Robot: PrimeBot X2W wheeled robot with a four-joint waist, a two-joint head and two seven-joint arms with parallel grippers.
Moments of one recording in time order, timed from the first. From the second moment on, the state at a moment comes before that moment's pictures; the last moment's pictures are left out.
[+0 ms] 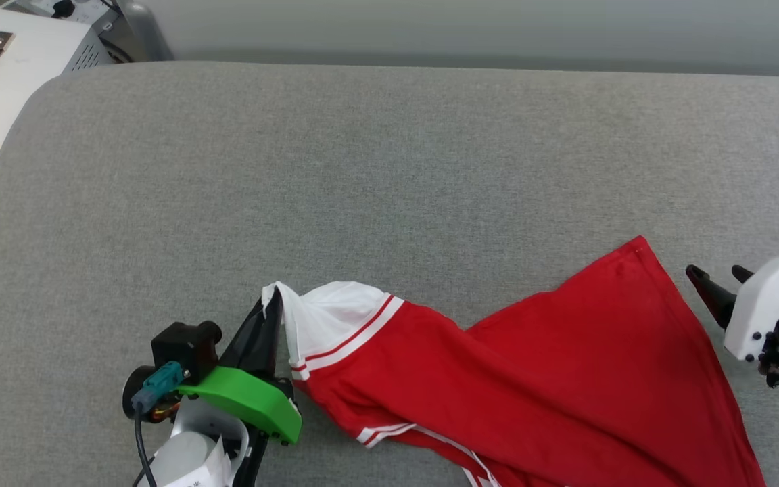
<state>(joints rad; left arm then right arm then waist) -0.14 0.21 -0.28 0.19 -0.44 -0.04 -0.18 -0.32 -0.38 0.03 0.28 0.53 0.13 0.51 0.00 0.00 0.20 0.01</state>
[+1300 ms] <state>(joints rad) -0.31 0.26 -0.28 0.22 -0.41 -0.02 -0.15 -0.64 -0.54 0.32 0.55 0.73 0.13 0.53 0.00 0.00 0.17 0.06</state>
